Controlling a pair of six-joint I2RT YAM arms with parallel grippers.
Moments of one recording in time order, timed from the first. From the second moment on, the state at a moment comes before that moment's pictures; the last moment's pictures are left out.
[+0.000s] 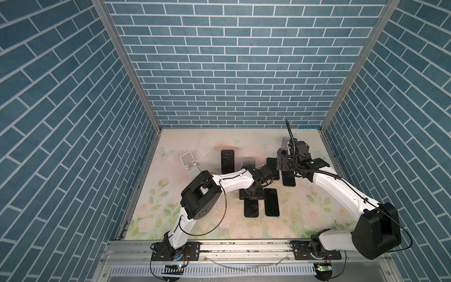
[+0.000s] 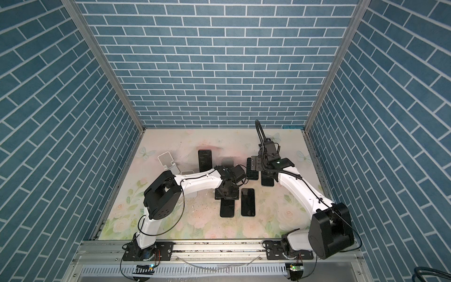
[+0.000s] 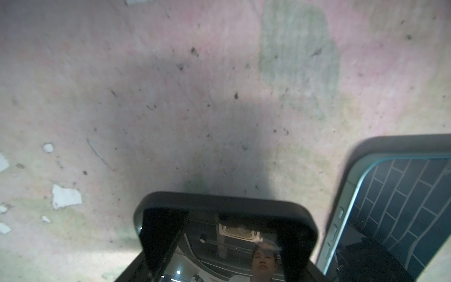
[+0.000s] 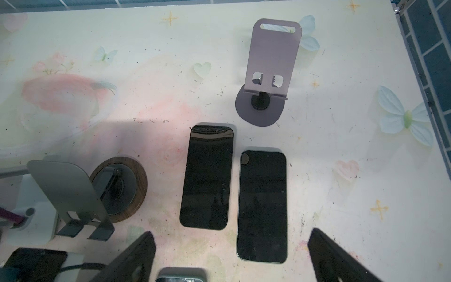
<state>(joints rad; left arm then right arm) -0.98 2.10 1.54 -0.88 0.00 -0.95 0.42 1.36 1.05 -0.55 0.20 0.28</state>
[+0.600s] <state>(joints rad) -0.98 2.08 1.51 -0.85 0.00 -0.95 0.42 1.36 1.05 -0.55 0.19 0.28</state>
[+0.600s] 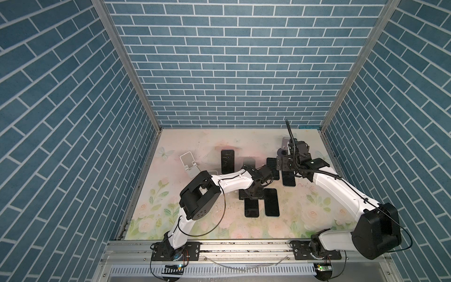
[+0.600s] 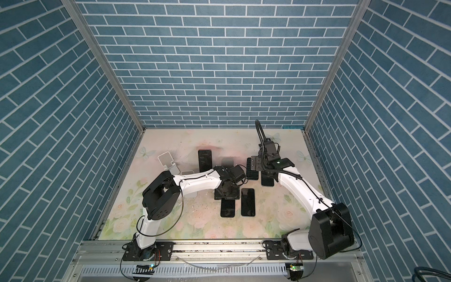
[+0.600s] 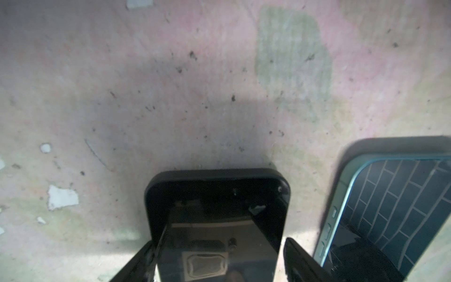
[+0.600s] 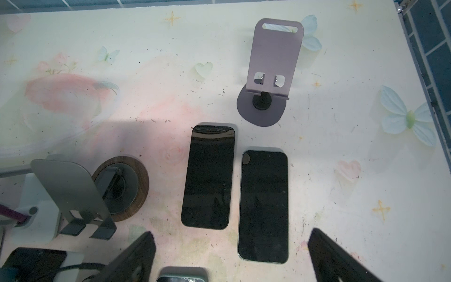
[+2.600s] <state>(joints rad) -0.74 1.33 1.05 -0.72 -0.47 -0.70 0.41 1.52 1.23 -0.58 0.07 0.35</state>
